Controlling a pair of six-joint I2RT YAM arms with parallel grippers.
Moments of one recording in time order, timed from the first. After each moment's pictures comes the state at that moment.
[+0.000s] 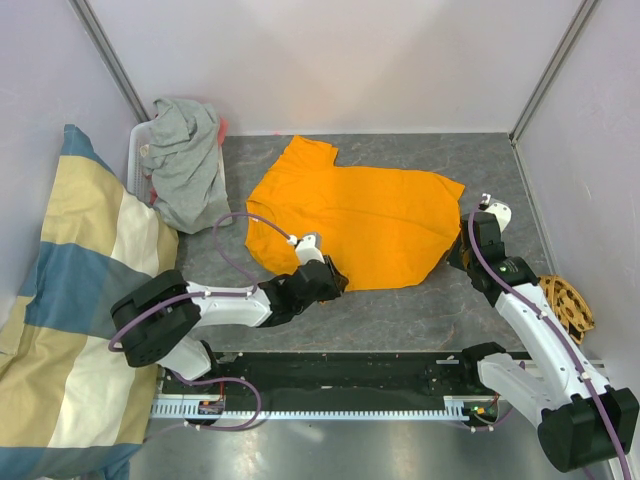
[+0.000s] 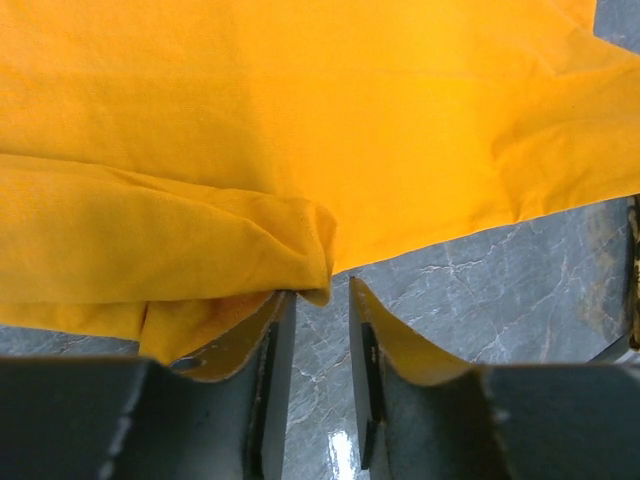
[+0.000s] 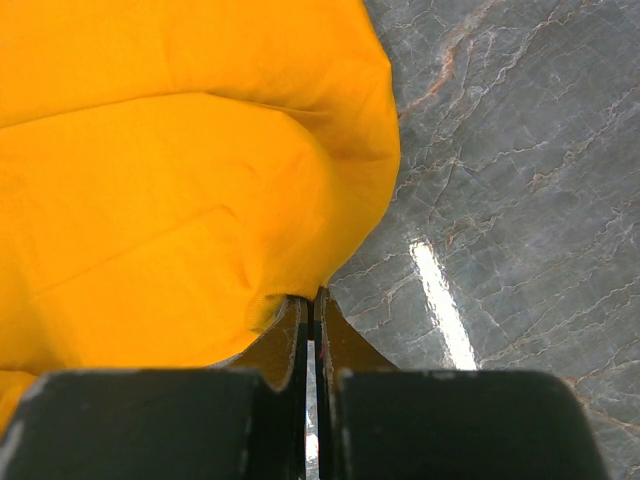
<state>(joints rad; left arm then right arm) -1.03 1.51 0.60 0.32 -0.37 -0.99 0.23 0.91 0.74 -0.59 0.32 0.54</state>
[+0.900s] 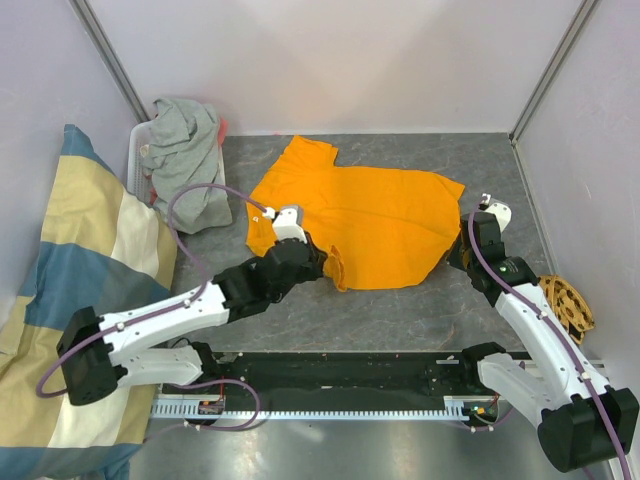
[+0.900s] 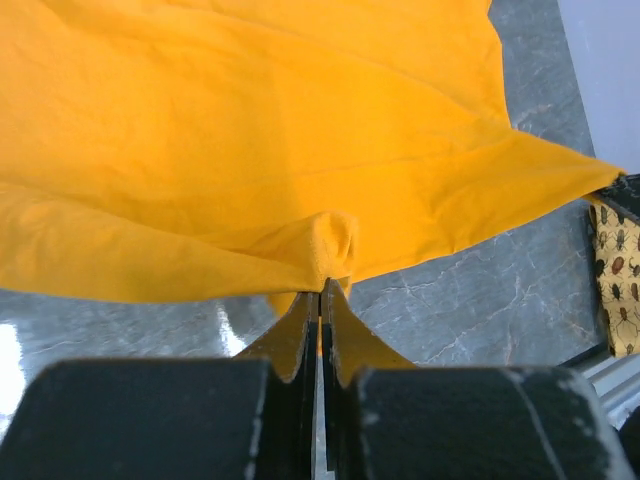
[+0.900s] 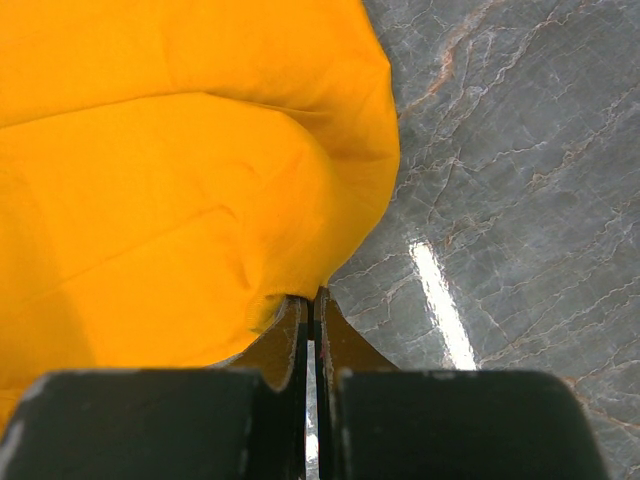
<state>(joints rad) -1.02 1.15 0.79 -0.15 -0.48 -0.81 0.23 0.91 0.74 -0.59 0.32 0.54</state>
